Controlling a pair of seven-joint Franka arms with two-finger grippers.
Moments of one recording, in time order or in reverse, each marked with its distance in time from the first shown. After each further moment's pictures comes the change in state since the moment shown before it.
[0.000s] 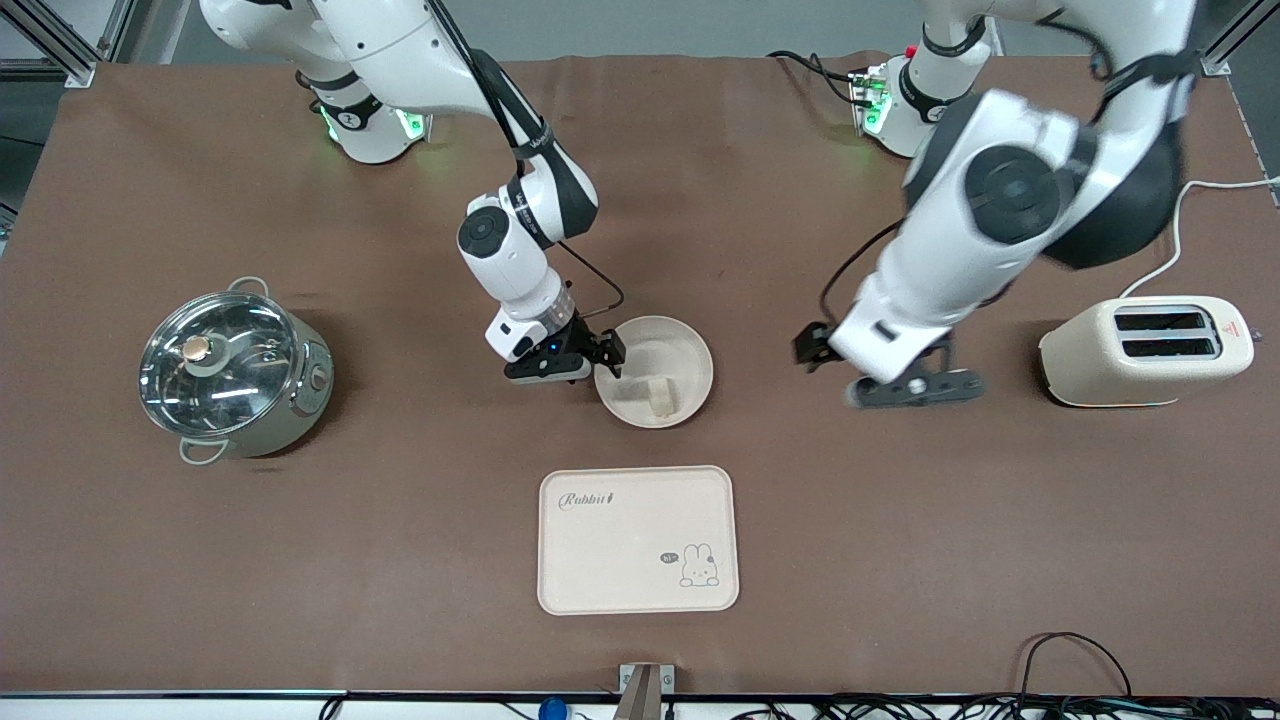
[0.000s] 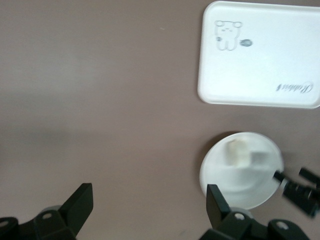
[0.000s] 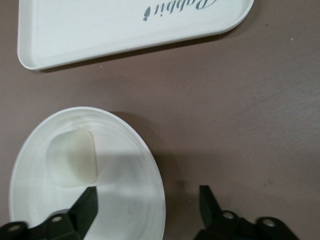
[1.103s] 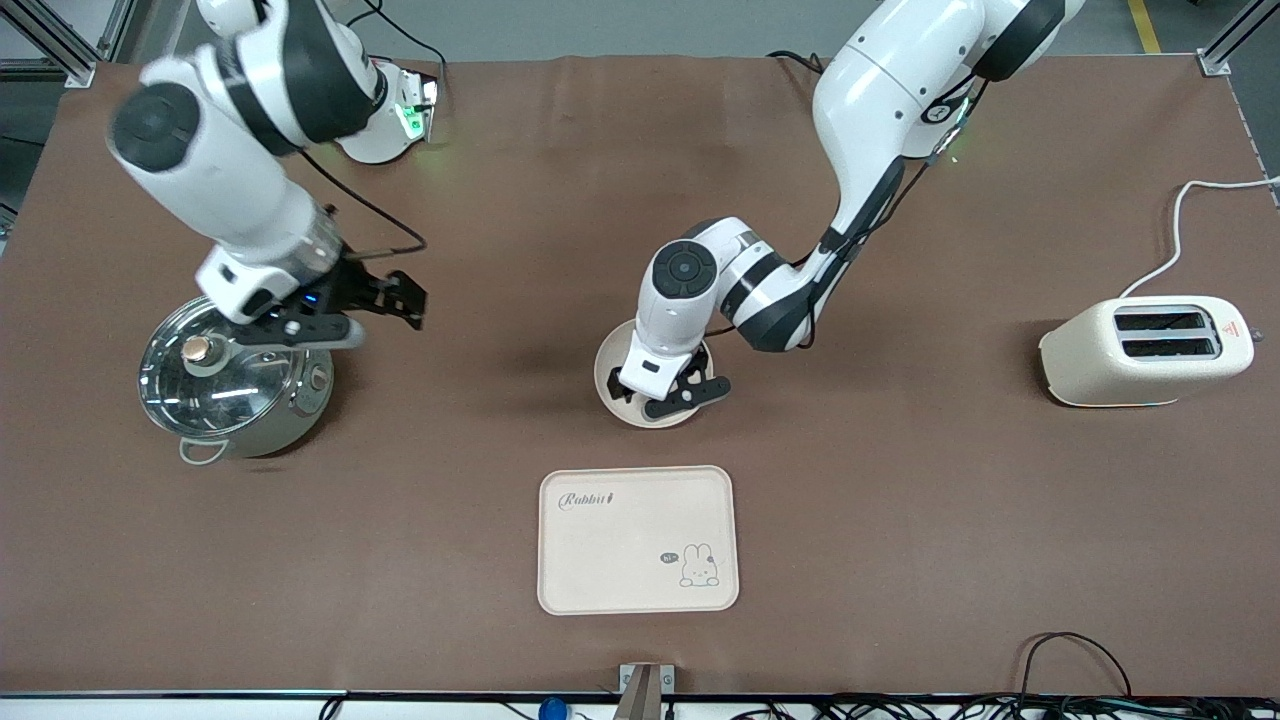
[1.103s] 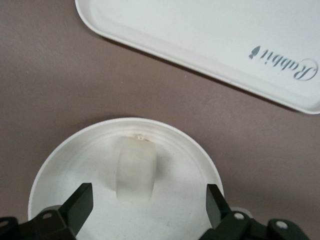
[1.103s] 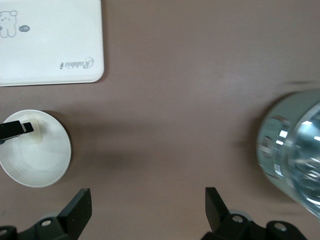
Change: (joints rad) left arm -0.279 0.390 0.000 -0.008 0.167 0.471 -0.593; right arm -0.140 -0.519 -0.258 0.144 -0.429 -0.950 -0.023
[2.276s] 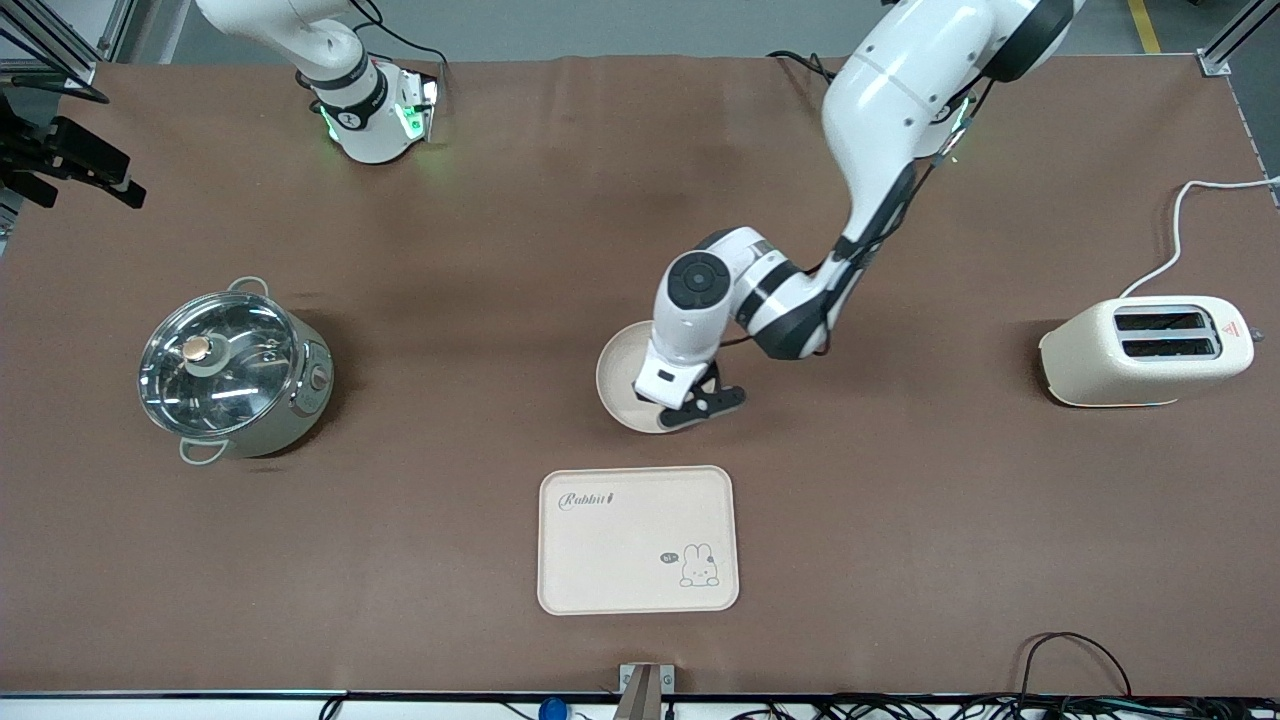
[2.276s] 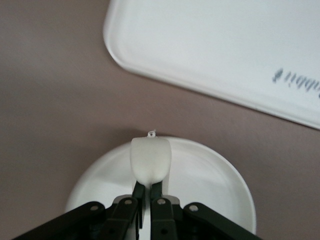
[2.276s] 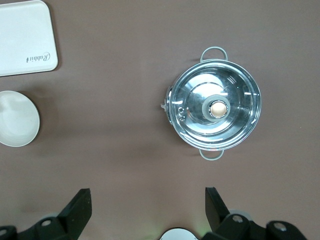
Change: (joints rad) left arm 0.076 -0.071 0.009 -0.010 0.029 -0.099 0.147; right arm -0.272 -0.110 -0.028 0.327 -0.032 -0.512 -0.214
